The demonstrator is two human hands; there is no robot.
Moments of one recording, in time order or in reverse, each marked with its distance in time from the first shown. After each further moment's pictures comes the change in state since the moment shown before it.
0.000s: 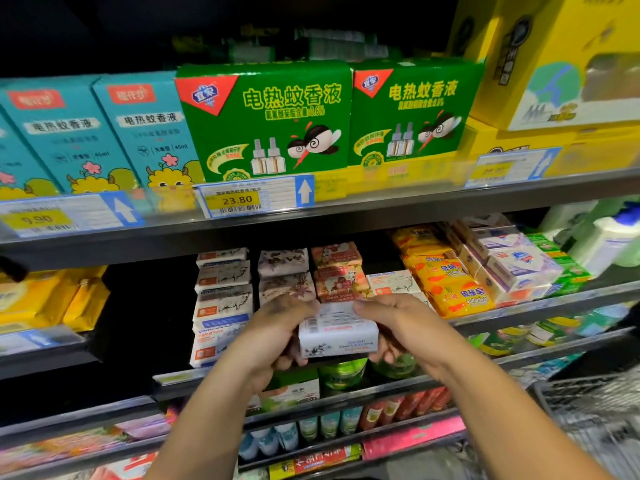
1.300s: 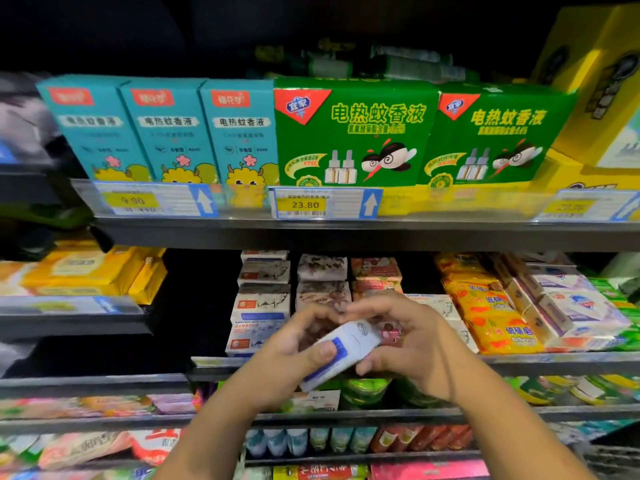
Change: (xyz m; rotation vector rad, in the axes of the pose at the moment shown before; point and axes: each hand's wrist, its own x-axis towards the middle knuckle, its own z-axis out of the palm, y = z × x) left_hand -0.010 -0.037 -0.037 0.150 -0.208 0.541; right_hand 0.016 -0.013 0.024 -0.300 -0.179 -0.661
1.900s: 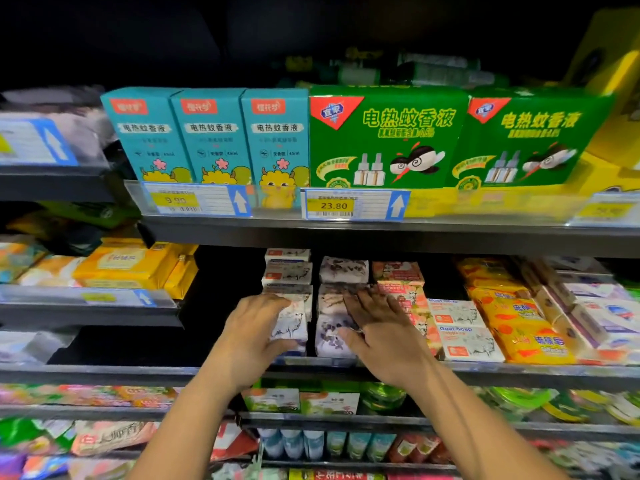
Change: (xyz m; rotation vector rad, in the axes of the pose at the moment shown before) left_hand -0.014 -0.049 -0.079 1.094 0.313 0.001; right_hand 0.039 0.068 0.051 -0.969 -0.275 0.262
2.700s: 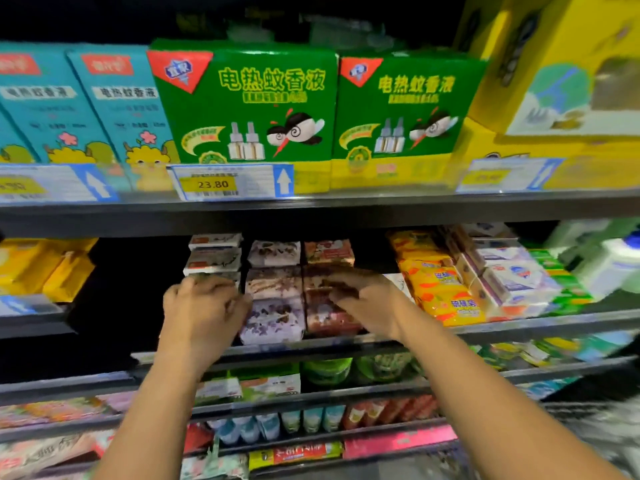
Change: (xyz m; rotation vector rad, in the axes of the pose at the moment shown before) left_hand 0.033 0.062 0.012 0.265 0.096 -0.130; right_hand -0.027 0.083 -0.032 0.547 0.047 0.124
